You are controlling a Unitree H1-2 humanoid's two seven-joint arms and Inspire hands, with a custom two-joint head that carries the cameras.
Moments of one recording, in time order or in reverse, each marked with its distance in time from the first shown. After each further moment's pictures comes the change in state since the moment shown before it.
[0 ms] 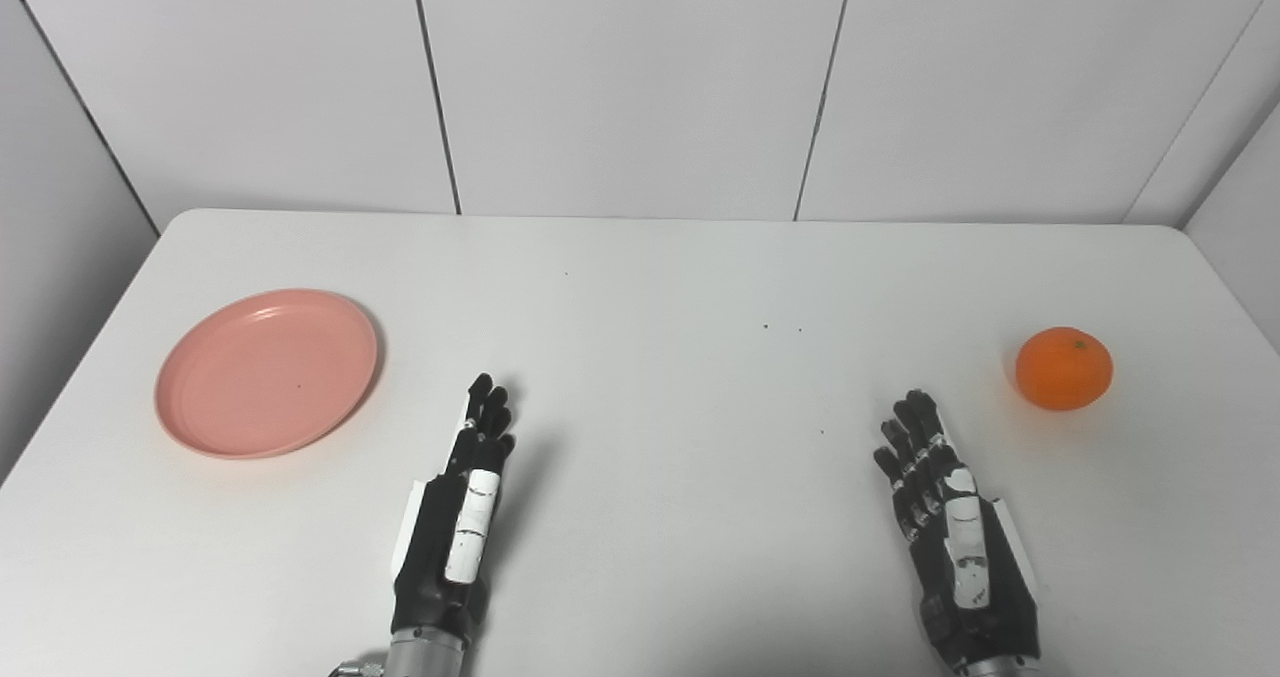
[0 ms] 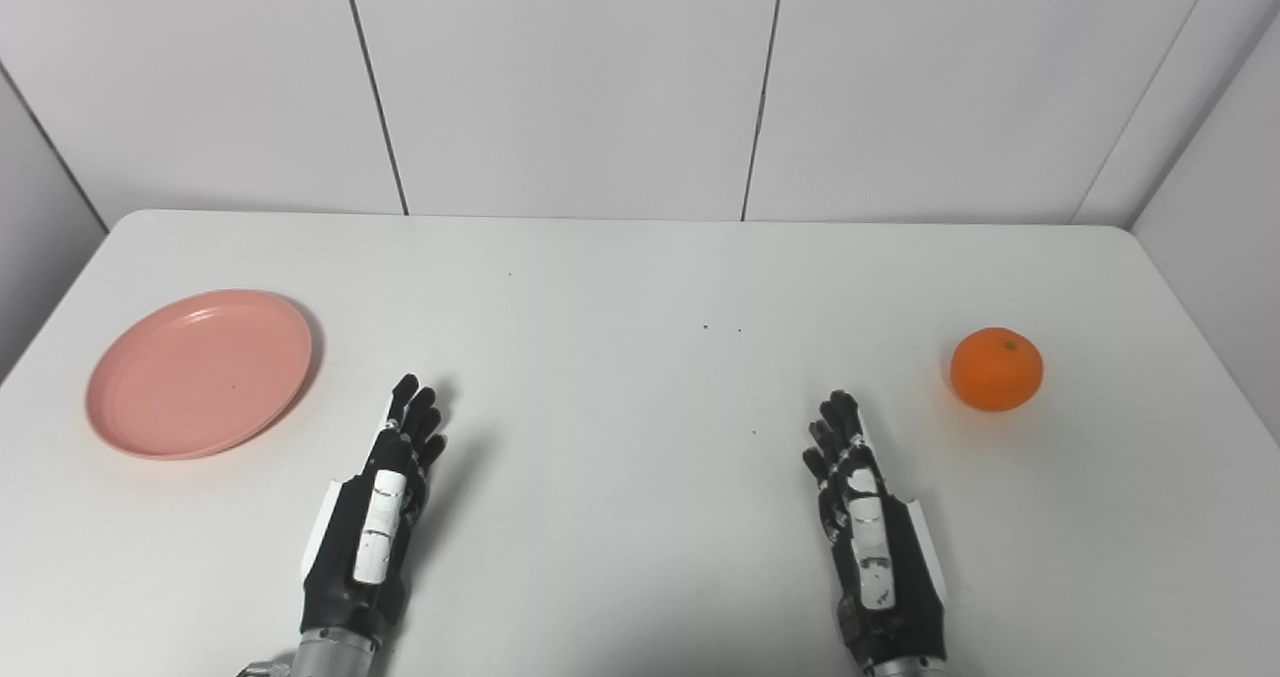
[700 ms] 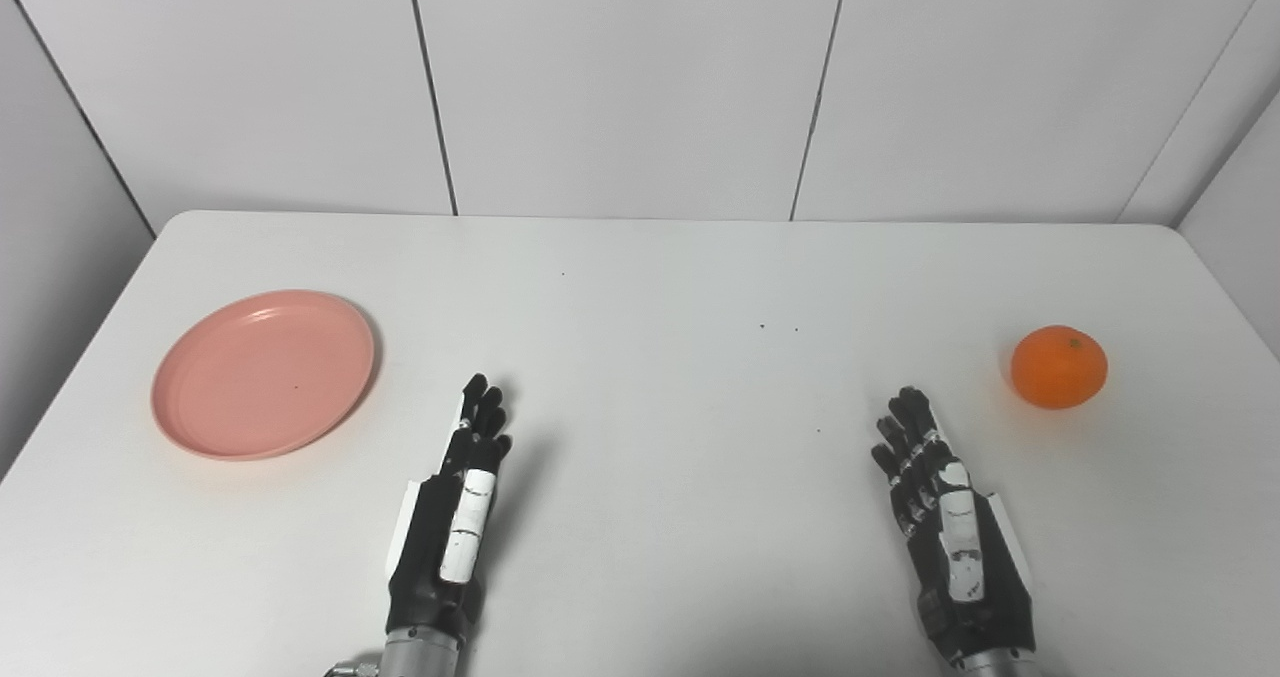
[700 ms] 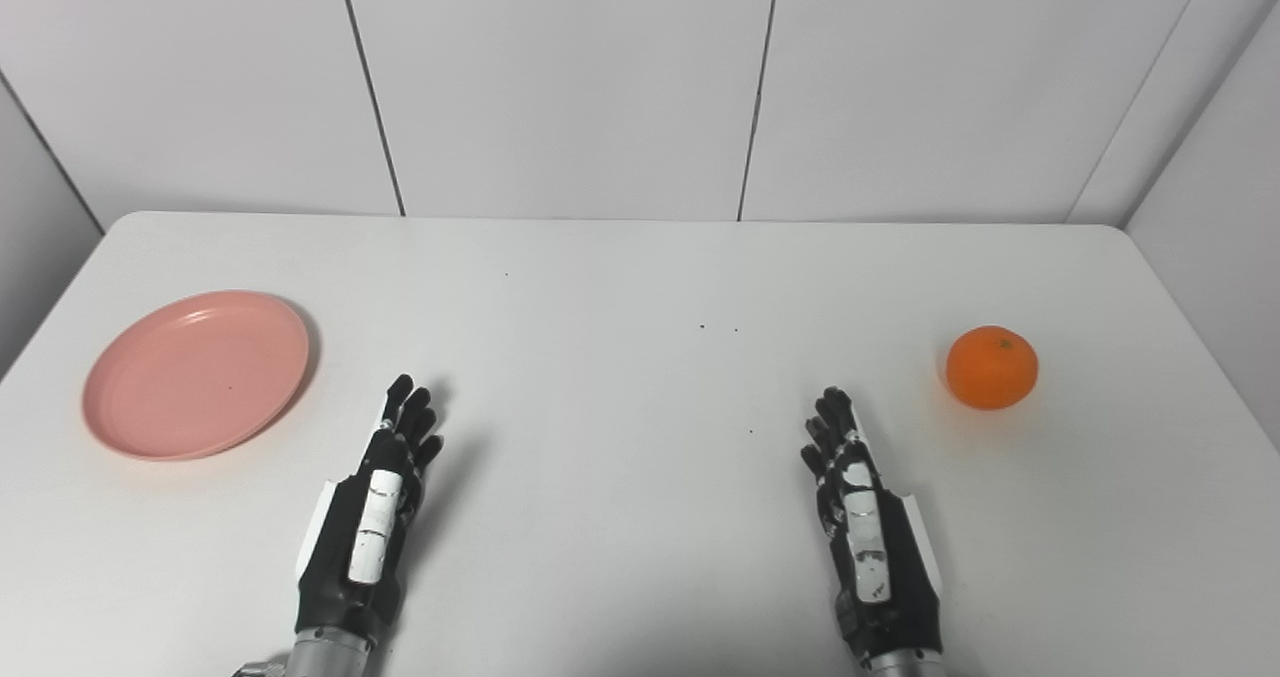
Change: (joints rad) left arm 0.001 0.000 0.009 0.000 -0.003 -0.001 -0.006; right arm -0.028 -0.006 -0.001 0.011 -0.020 0.004 -0.006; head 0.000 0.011
